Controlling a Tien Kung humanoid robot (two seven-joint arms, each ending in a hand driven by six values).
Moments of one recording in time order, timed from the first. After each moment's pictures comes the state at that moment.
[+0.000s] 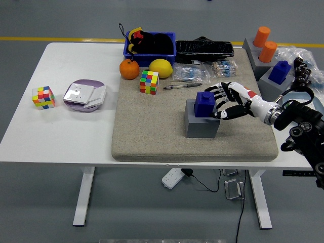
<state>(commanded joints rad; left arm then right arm) -0.12 0.18 -0.42 -0.24 0.33 -0.11 0.11 0.54 -0.17 1.19 1.00 -1.53 0.32 0.07</state>
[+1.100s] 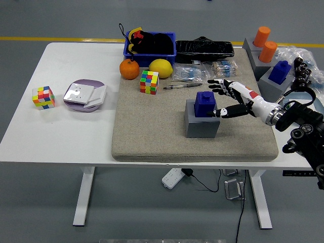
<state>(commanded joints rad) -0.12 0.18 -0.41 -0.25 0.33 -0.11 0.11 0.53 -0.17 1.20 1.00 -1.53 0.31 0.13</state>
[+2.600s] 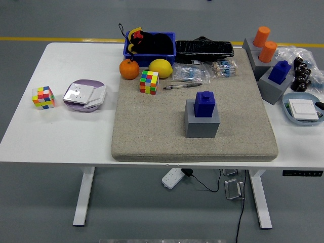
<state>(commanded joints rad) -0.12 0.18 -0.45 -0.24 0.34 -0.10 0.11 0.23 -0.30 1.88 1.04 -1.56 0.33 0.09</state>
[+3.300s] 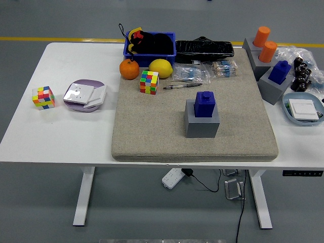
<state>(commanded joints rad) -0.13 0.18 -0.45 -0.24 0.34 -0.10 0.11 0.22 -0.30 1.89 1.05 -1.55 0.33 0.08</state>
